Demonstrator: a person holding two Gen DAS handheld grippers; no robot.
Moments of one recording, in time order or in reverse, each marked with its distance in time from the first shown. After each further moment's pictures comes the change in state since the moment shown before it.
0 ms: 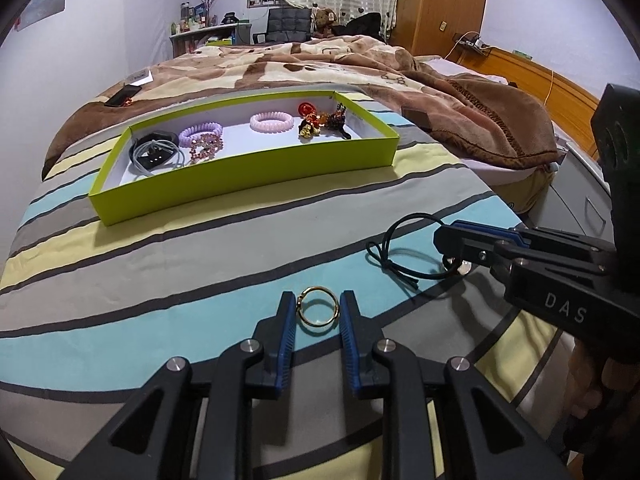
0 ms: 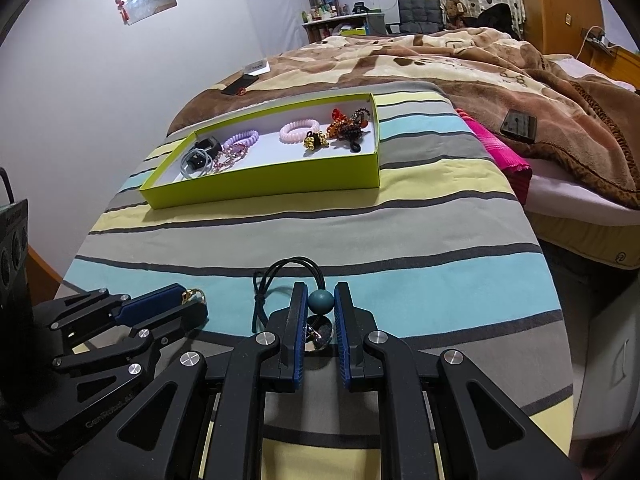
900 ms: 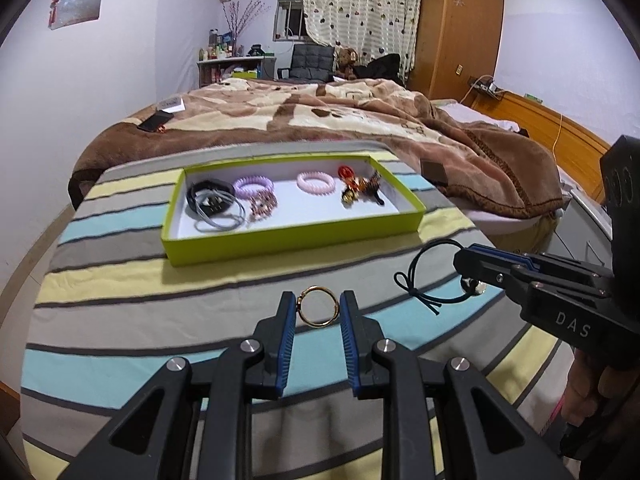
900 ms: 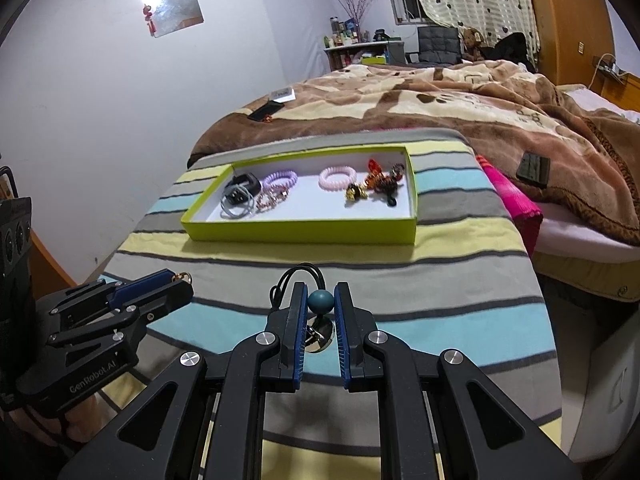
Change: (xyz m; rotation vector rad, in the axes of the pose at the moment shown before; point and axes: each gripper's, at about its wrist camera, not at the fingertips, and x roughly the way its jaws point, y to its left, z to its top) left arm -0.048 0.036 0.021 -0.066 -0.146 0.035; right arm -0.027 0.029 0.026 -0.057 -0.100 0.046
